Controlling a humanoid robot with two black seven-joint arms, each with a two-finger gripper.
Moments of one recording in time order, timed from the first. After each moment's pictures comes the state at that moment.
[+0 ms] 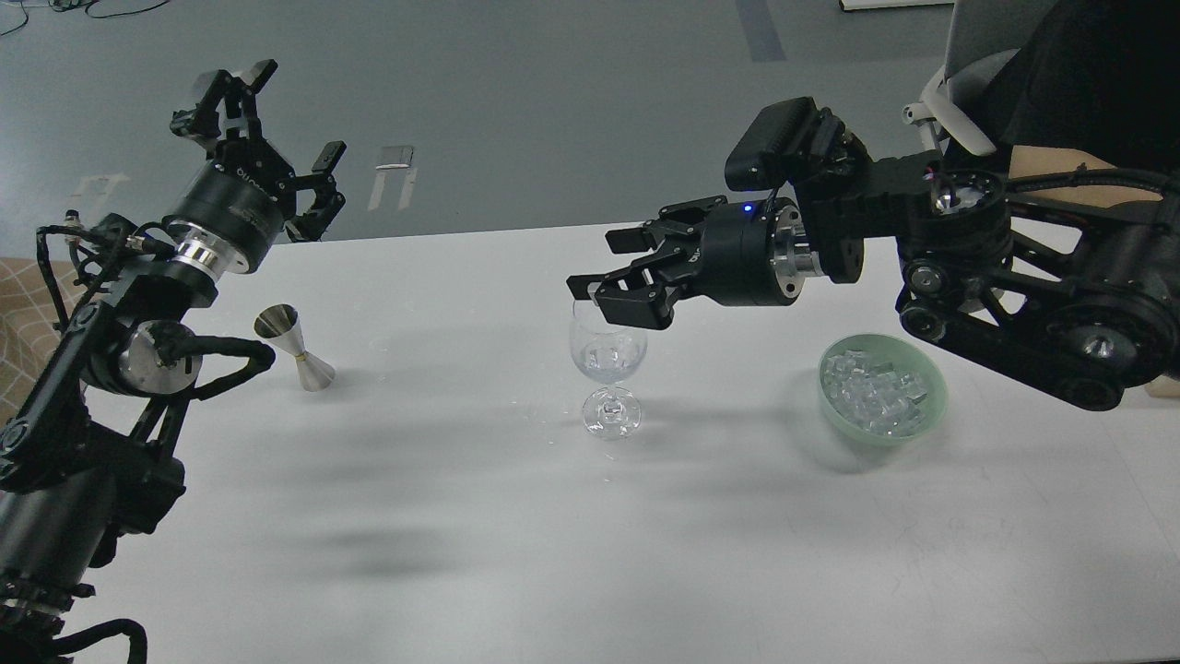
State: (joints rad) left arm -0.51 0.34 -1.35 -1.13 0.58 -0.26 -0.03; right arm 1.12 -0.46 0.40 1.39 -1.71 0.32 0.22
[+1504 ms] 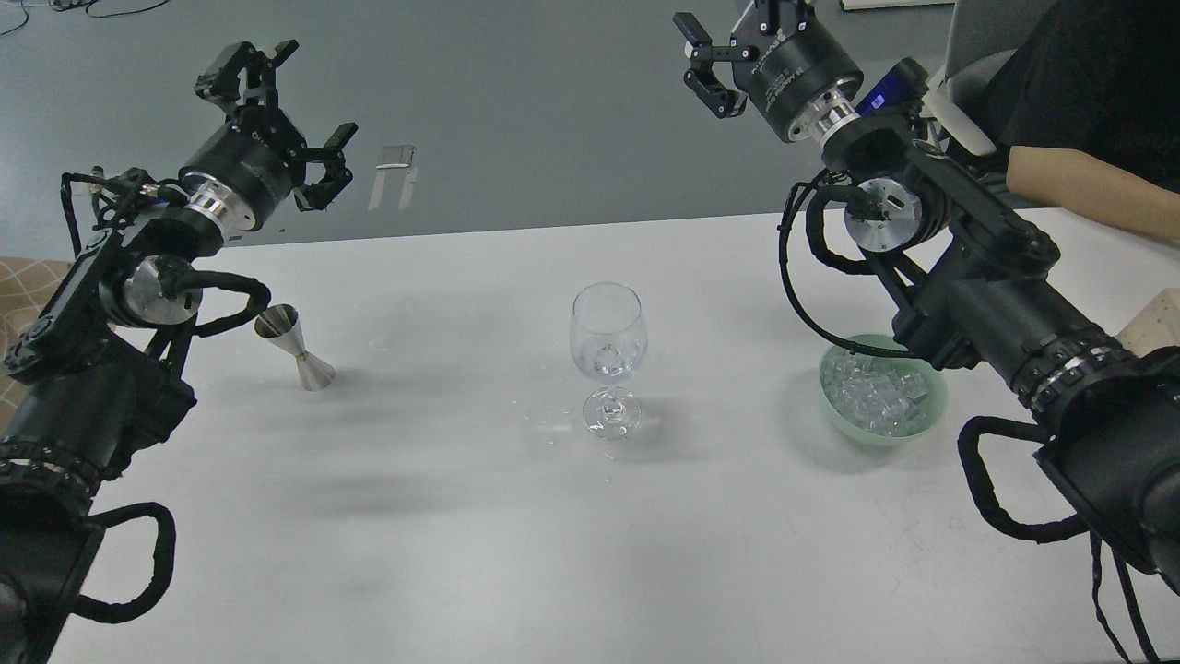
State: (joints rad) left arm -0.83 0.30 -1.25 -0.60 0.55 -0.49 -0.03; right arm 1.03 -0.01 0.96 0.54 -0.40 0.44 0.31
